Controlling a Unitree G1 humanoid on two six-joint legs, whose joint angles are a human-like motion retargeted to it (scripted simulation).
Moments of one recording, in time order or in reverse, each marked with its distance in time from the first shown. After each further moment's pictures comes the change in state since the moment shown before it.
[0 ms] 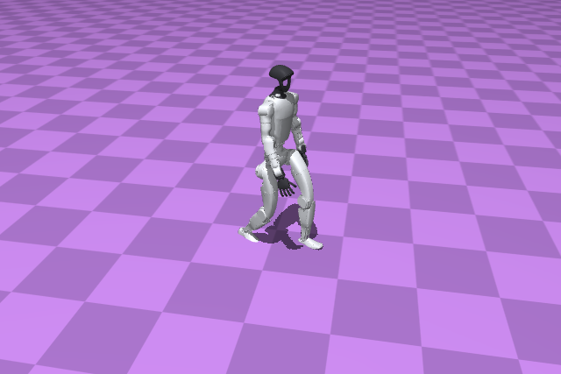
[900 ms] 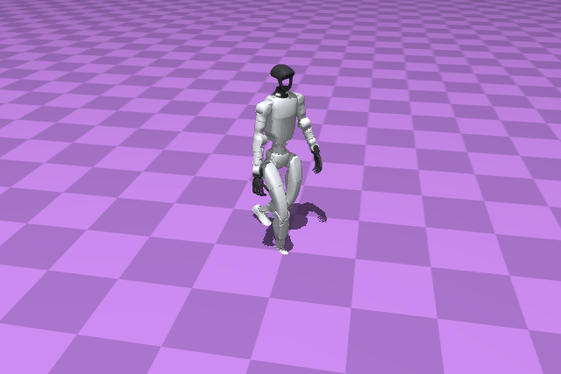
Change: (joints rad) left arm -0.062 0.087 0.024 0.026 -0.018 -0.031 0.032; right arm 0.195 -0.038 -0.114 0.157 0.020 0.025 0.011; waist -0.116 0.097 -0.040; left_leg 0.582 0.075 -0.026 0.372 -0.092 -0.058; right_leg -0.414 0.080 -0.168 -0.127 0.346 -0.001
